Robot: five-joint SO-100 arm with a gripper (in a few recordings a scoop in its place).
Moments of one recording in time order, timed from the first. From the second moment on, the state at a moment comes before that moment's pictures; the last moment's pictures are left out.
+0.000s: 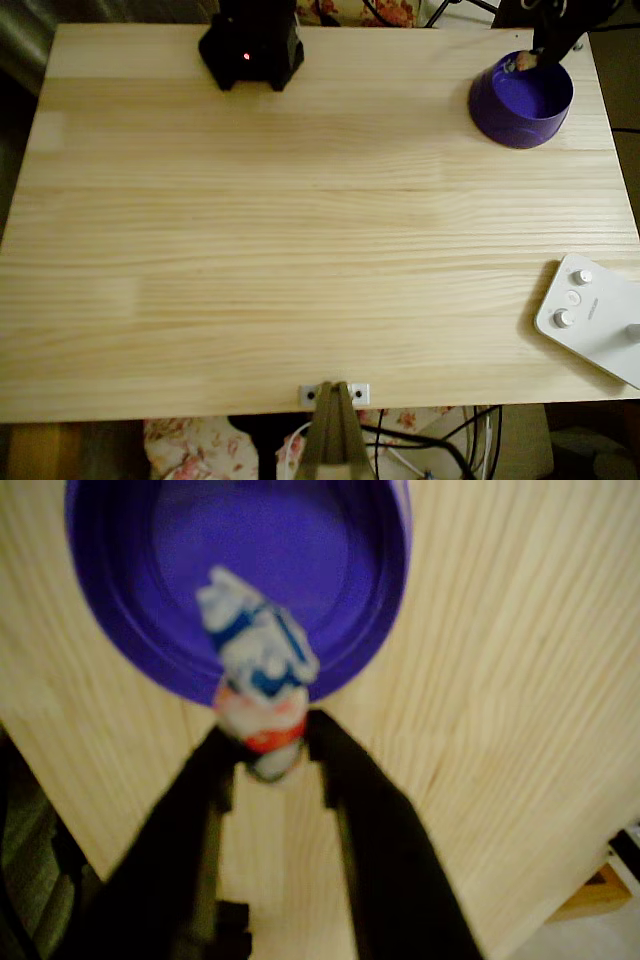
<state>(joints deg) -76.6 68.0 52.6 82.9 -8.3</state>
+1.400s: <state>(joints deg) -76.3 61.9 48.4 86.2 -11.3</state>
